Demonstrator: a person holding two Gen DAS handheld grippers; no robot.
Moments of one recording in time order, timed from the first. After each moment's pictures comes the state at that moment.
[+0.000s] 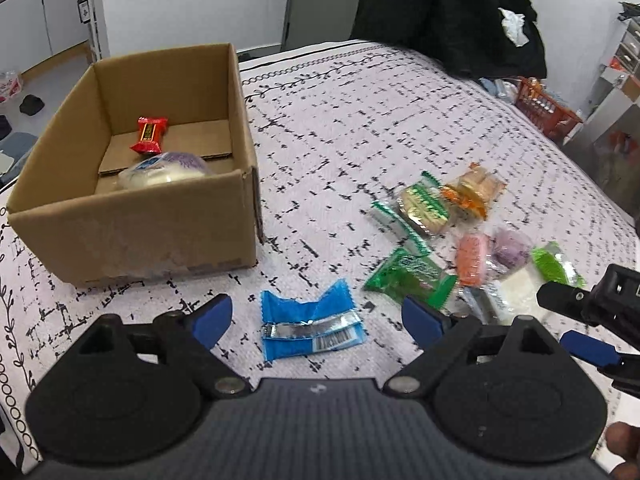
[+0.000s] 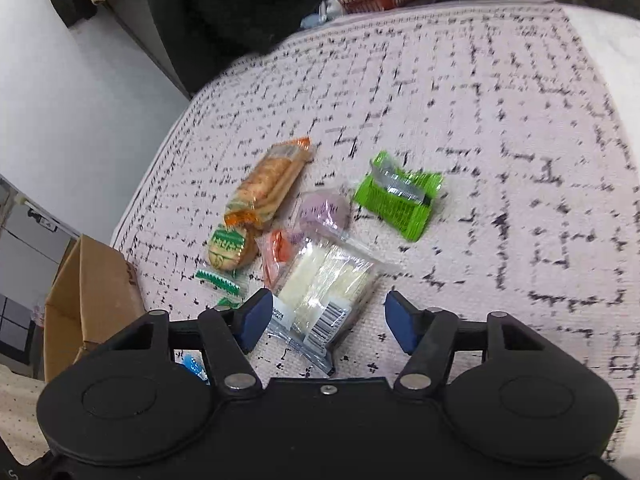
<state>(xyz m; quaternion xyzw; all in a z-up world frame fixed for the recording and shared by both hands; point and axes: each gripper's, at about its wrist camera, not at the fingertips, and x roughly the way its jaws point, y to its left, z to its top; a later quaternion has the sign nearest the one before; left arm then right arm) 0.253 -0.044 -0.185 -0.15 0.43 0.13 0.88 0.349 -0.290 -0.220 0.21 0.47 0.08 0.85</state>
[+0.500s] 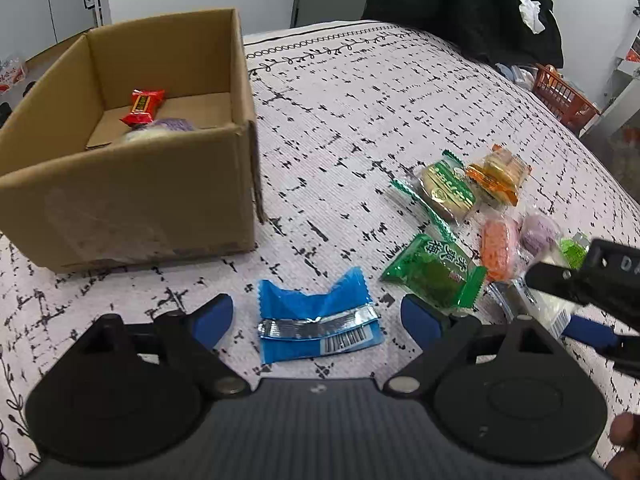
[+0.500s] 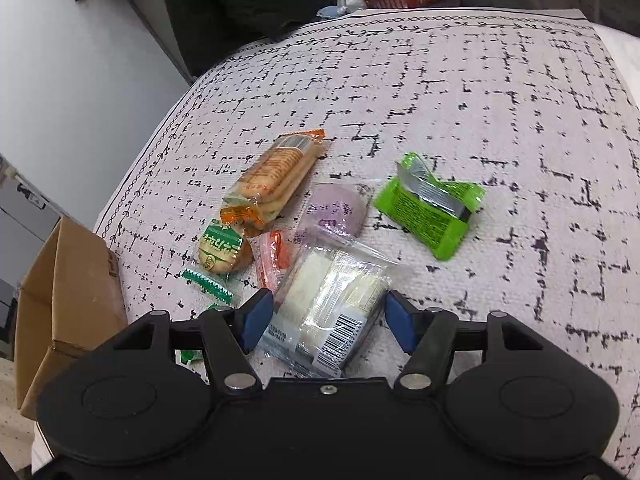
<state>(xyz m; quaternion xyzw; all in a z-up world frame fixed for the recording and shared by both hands) 0.264 -0.044 -0.215 -0.15 0.45 0.13 0.87 0.368 -0.267 -0.231 0.17 0.46 0.09 0.87</state>
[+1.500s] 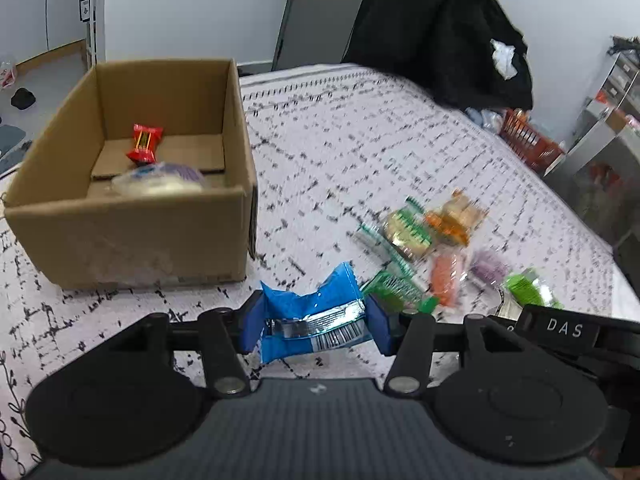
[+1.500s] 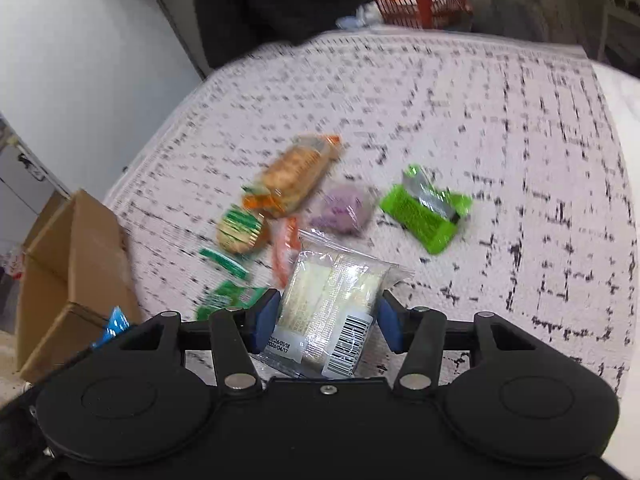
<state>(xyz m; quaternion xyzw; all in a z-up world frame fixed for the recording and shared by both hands) 0.241 -0.037 -0.172 -0.18 0.39 0.10 0.90 0.336 -0.262 -0.195 0.12 0.45 0.10 0.88</state>
